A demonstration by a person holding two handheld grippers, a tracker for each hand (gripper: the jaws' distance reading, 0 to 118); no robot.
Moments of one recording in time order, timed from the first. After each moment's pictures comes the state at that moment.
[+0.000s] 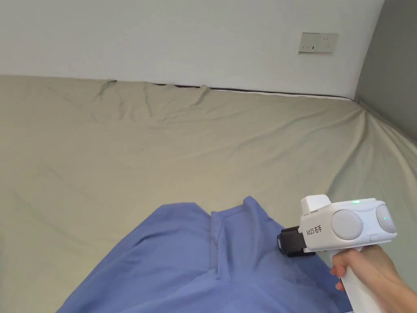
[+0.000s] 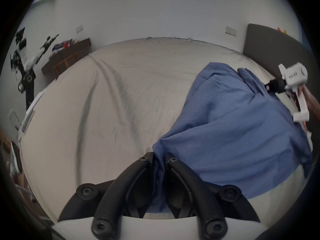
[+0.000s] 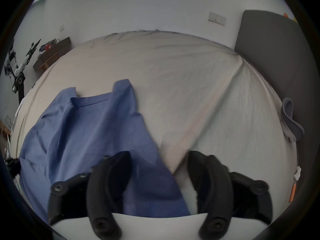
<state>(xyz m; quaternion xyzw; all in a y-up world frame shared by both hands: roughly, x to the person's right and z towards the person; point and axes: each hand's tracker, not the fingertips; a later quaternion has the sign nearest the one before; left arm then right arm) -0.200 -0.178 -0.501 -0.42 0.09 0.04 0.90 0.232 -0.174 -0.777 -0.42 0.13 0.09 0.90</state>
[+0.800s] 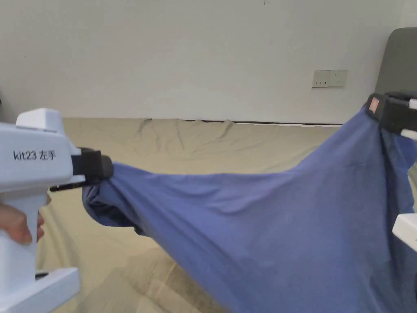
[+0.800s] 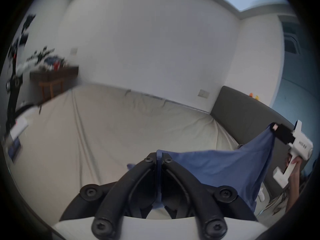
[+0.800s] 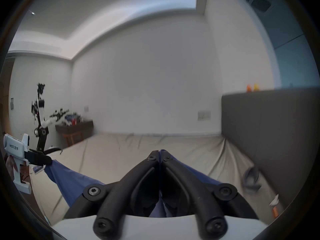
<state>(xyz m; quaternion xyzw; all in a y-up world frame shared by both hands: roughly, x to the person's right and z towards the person) -0.189 0.111 -0.532 -0.20 -0.02 0.09 0.98 0.283 0.135 -0.577 0.01 0.13 -0.01 0.99</state>
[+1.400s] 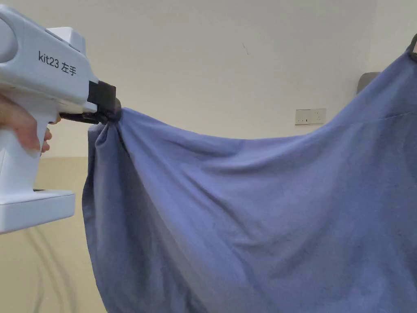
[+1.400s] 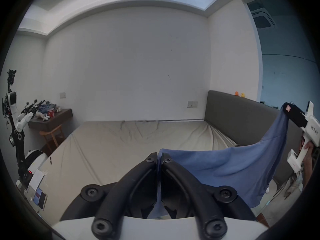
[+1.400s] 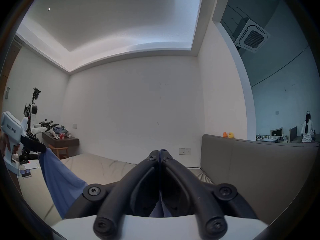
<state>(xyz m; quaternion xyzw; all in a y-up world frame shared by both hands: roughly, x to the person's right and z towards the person) -0.170 0.233 -0.543 -0.18 -0.05 -0.01 0.98 0.319 0.215 -0.530 0.11 0.06 0.04 0.99</state>
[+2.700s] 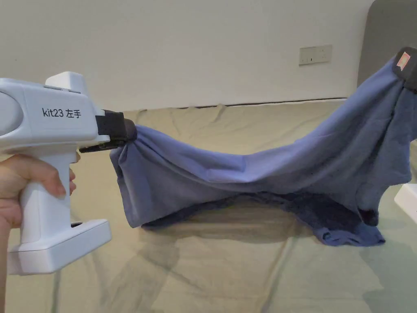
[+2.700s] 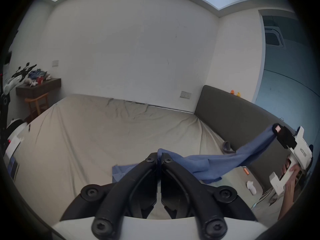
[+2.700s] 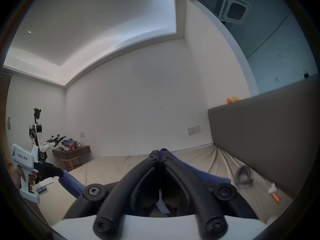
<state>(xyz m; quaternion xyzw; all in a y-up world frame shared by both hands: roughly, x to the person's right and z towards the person) -0.161 0.105 -0.506 -0.20 -0.08 0.09 0.97 0.305 0.092 -0.482 0.04 0.09 -0.09 0.99</state>
